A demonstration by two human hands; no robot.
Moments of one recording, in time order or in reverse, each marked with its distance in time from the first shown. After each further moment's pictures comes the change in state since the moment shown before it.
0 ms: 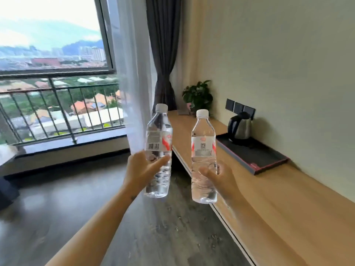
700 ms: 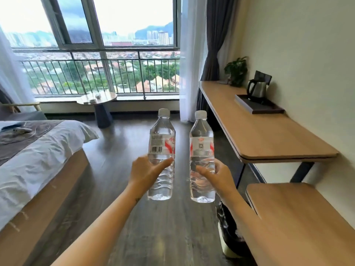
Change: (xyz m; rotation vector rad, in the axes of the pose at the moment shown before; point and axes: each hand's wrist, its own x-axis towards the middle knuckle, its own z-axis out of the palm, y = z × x) left_hand -0.713 0.296 -0.082 0.101 0.210 -0.339; right_hand -0.669 -0.051 -0.167 0.059 -0.361 0.028
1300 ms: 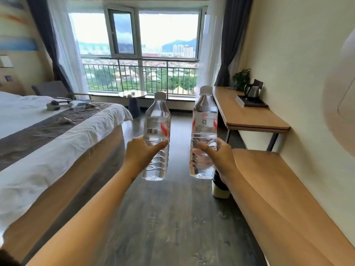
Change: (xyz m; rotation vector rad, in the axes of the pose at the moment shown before) left_hand -0.580 0.186 -0.169 0.100 0.184 0.002; right_hand -0.572 -0.137 -0.071 0.051 -0.090 -0.136
